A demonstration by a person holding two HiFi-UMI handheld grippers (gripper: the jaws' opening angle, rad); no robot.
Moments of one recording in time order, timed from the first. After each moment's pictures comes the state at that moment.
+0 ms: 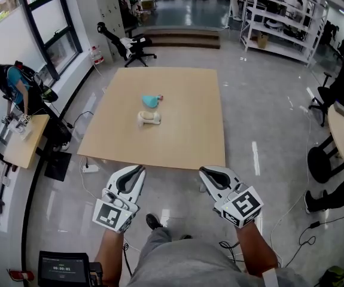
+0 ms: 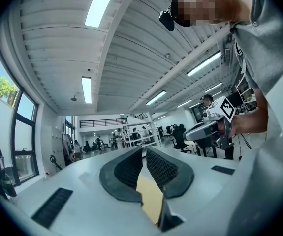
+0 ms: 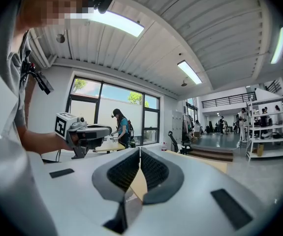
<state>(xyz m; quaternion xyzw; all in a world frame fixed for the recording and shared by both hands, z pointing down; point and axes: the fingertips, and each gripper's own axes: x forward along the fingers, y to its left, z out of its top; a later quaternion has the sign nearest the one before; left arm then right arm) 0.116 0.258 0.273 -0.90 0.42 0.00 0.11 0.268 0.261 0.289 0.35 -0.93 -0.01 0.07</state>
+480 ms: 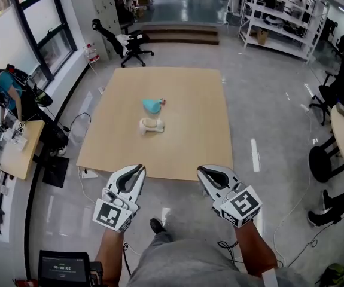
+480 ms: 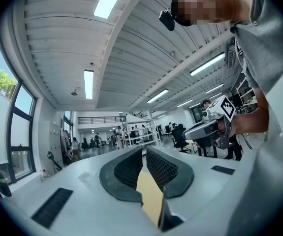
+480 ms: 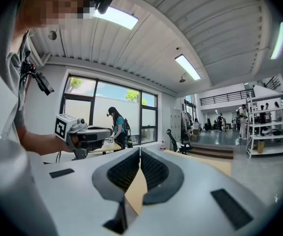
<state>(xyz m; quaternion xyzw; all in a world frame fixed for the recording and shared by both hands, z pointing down) 0.084 0.170 0.269 -0.91 0.41 0.01 0.10 0.229 0.176 0.283 0.35 -0.93 -0.01 0.08</state>
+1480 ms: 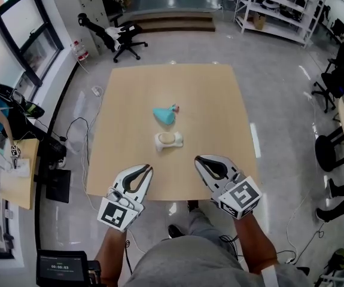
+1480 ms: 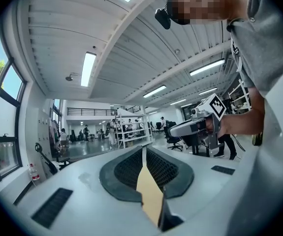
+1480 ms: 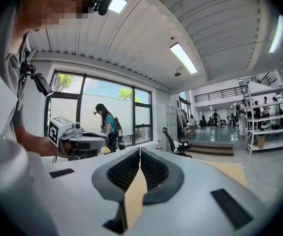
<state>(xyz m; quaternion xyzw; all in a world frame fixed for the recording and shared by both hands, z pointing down) -0.024 -0.046 0.328 -0.94 0.35 -0.01 0.07 0.094 -0.052 0.326 0.38 -0.92 0.02 0.07</state>
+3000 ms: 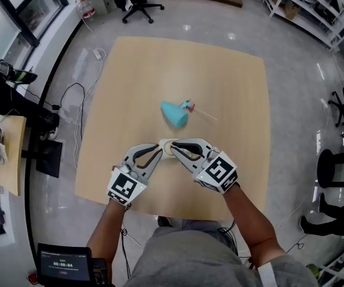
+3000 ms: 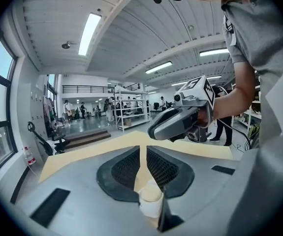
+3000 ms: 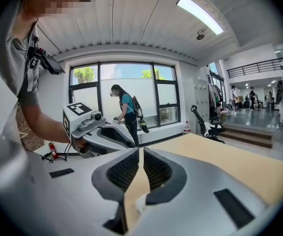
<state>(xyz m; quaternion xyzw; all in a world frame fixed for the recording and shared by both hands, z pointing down) -0.024 -0.282 0.492 -0.94 0.31 -0.14 0.00 -0.002 -0.287 0.477 0.19 -0.96 0.07 0.17</state>
